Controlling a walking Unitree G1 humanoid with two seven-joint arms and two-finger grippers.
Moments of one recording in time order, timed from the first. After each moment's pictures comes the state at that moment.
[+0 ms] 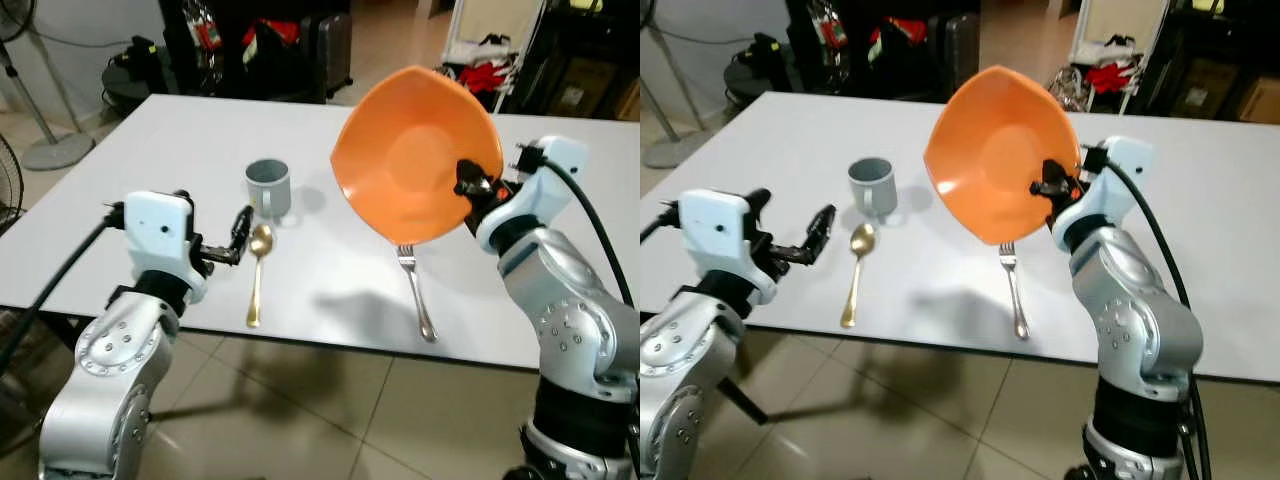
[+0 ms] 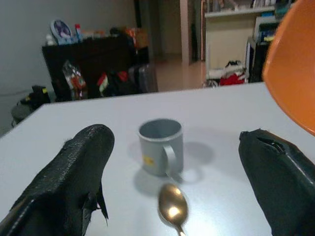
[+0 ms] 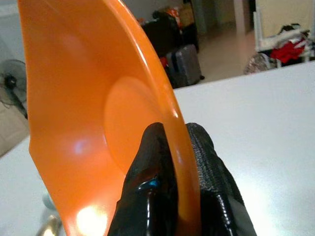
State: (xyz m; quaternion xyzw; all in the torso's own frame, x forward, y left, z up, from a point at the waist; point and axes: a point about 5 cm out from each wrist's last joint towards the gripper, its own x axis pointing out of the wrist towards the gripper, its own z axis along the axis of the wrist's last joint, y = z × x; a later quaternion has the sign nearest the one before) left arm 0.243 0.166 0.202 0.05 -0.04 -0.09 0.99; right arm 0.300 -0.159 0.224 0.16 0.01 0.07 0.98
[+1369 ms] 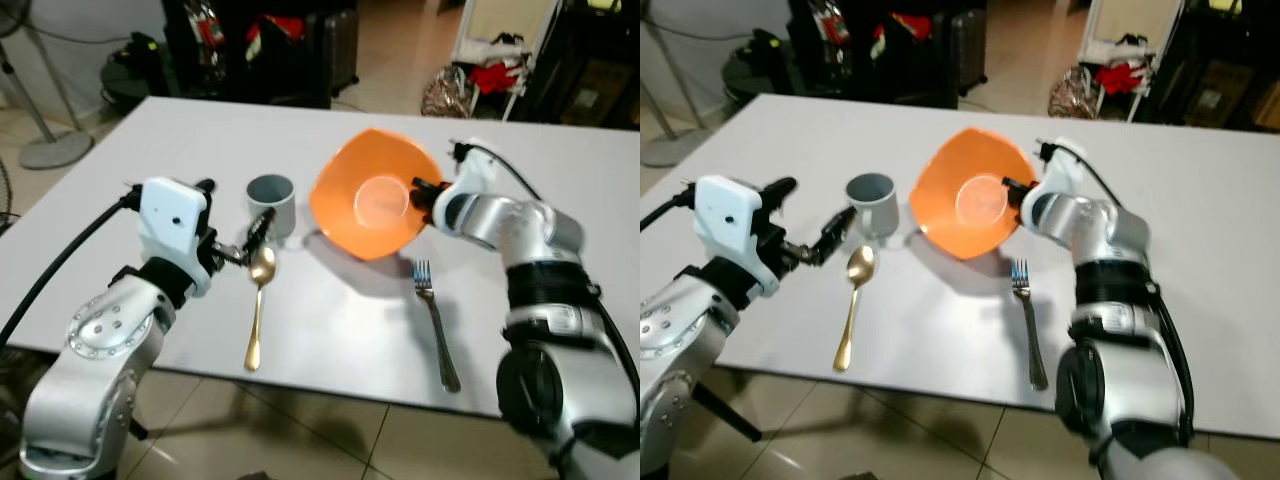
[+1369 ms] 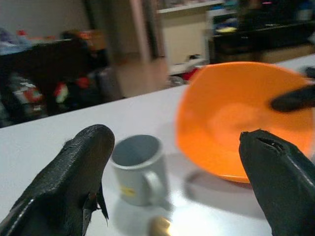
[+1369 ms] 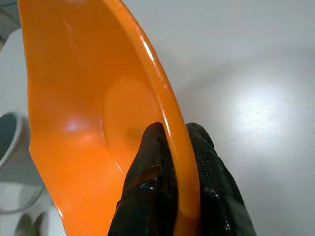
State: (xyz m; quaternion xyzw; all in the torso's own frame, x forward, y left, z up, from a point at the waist) left arm 0.248 0.161 0.211 0.08 -0.03 -0.21 0.97; right arm 0.386 -0.149 0.182 0.22 0.28 0.05 0.93
